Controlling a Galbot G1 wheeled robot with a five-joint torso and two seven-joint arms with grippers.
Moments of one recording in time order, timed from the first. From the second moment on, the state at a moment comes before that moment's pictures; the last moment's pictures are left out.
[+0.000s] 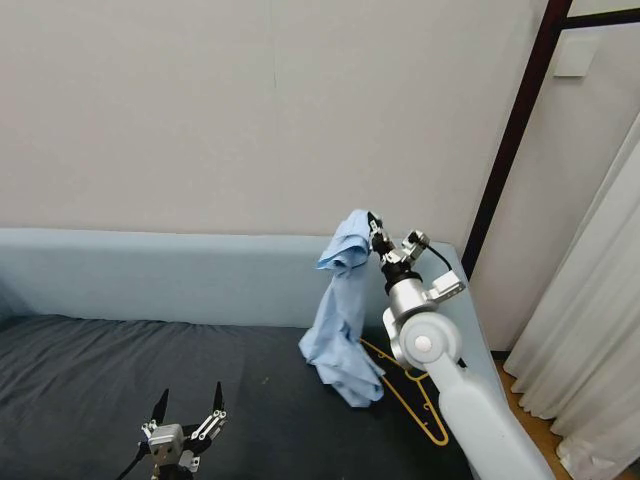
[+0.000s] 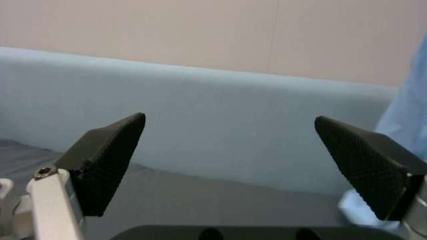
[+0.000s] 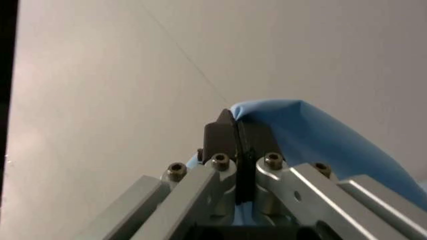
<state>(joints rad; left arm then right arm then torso) 1.69 -1.56 -0.61 -2.05 -0.11 -0.28 -0.05 -0.55 1.21 0.05 1.79 1.21 0.11 0.23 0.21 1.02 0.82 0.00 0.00</state>
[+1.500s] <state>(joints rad) 1.65 -1.55 -0.62 -2.01 -0.13 -0.27 -0.05 -0.93 1.21 0.05 1.72 1.21 -0.38 0.72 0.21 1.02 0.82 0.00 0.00</state>
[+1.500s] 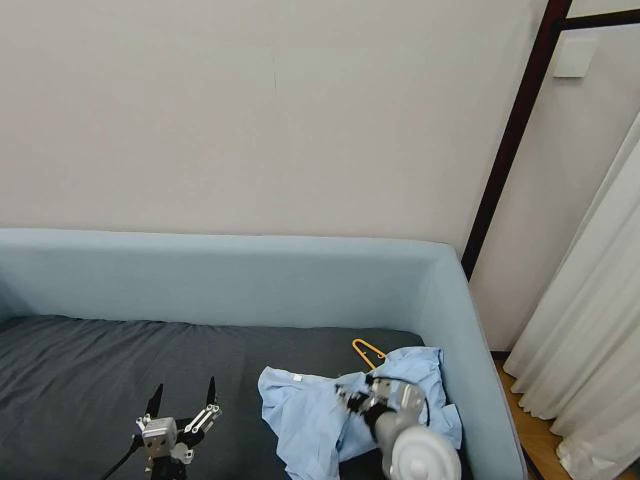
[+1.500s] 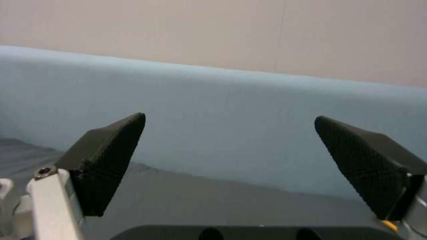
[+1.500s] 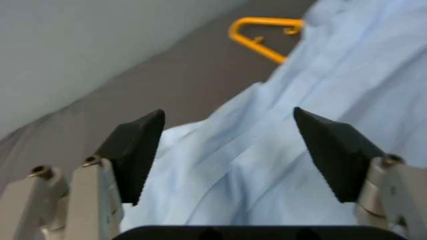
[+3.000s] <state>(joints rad) 1.69 -1.56 -0.65 -2.05 -0.12 -0.29 -0.07 -0.73 1.31 0.16 1.14 0.98 -0.37 0.56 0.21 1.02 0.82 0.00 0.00</state>
